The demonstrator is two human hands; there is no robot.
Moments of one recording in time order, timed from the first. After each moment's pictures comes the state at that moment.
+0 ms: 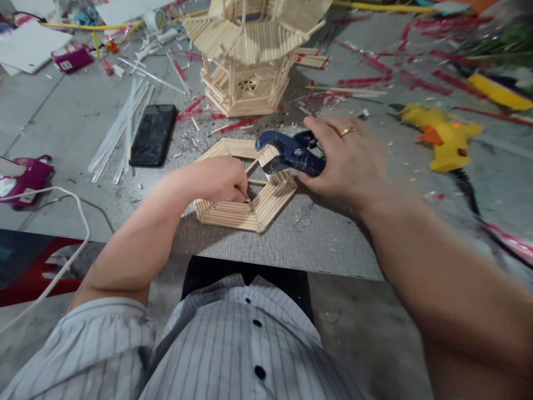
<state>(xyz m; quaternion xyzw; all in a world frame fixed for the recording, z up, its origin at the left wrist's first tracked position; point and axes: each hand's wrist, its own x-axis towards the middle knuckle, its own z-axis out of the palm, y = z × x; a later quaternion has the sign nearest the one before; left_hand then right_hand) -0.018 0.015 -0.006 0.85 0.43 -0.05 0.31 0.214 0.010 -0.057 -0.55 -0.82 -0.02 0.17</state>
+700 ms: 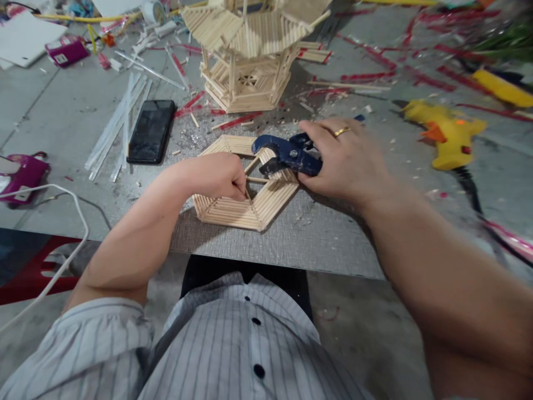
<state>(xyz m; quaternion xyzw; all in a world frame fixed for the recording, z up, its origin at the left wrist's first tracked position) -0.022 0.018 0.001 0.88 0.38 -0.11 0.28 0.223 0.019 -0.076 -0.46 -0.85 -0.04 0.26</state>
